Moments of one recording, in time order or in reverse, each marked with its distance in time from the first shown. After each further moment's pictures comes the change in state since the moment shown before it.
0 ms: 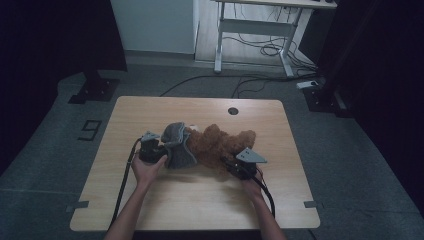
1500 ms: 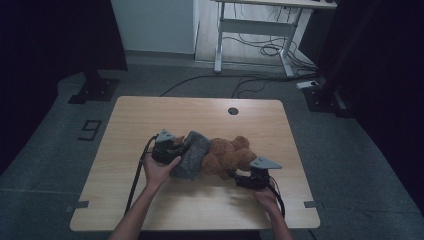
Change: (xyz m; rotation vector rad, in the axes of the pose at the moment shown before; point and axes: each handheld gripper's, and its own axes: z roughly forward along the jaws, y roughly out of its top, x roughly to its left) left arm -0.058 0.005 -0.004 0.017 -0.103 0.156; right arm -0.015 -0.017 -0.054 0.086 0.087 0.154
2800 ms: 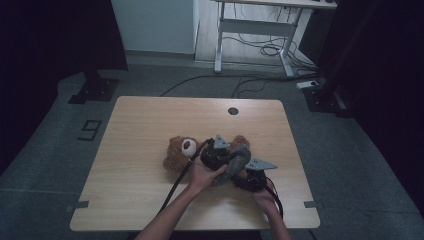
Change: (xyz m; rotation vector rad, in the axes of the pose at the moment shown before) left arm -0.111 0.029 0.086 0.087 -0.098 0.196; right arm 0.013 -0.004 0.011 0.105 0.031 -0.056
